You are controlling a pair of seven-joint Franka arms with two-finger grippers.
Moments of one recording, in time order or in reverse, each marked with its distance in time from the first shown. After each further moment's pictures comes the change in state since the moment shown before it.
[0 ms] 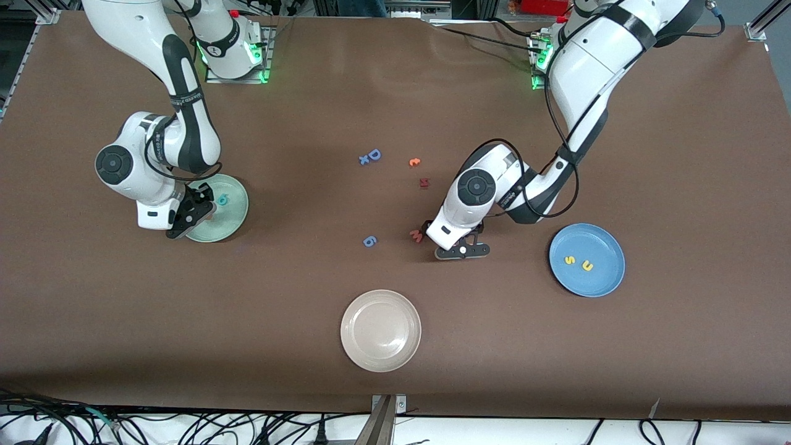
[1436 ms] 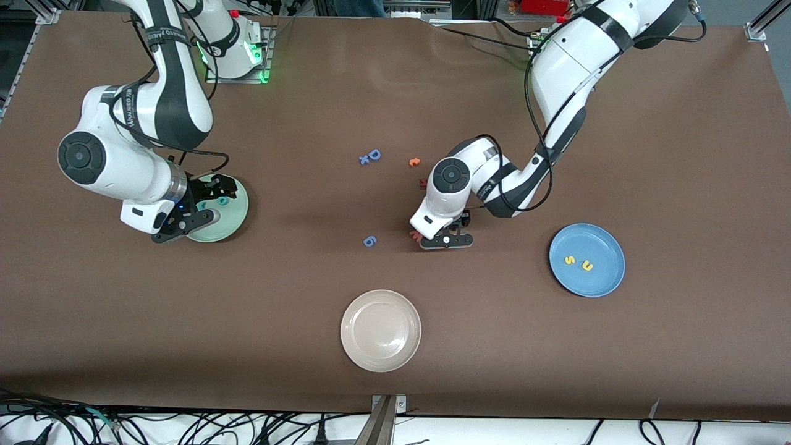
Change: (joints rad) left arm -0.074 0.019 0.024 0.001 0.062 0.000 -0.081; right arm 0.070 -0.124 0.010 0.378 -0.080 -0.540 0.576
